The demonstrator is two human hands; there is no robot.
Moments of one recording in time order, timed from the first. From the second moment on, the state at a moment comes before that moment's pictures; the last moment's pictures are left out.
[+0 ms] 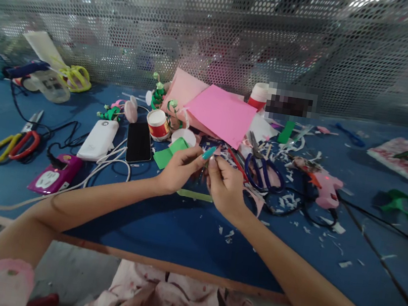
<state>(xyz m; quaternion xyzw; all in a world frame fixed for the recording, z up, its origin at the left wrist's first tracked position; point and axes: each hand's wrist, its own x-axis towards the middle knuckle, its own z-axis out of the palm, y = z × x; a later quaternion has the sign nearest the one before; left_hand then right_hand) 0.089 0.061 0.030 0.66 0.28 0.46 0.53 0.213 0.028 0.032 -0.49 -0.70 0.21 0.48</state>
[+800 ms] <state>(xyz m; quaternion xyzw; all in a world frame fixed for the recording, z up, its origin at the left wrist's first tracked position) 0.091 0.061 0.038 0.63 0.30 0.43 0.58 0.218 0.034 0.030 -0.47 -0.72 0.15 0.49</state>
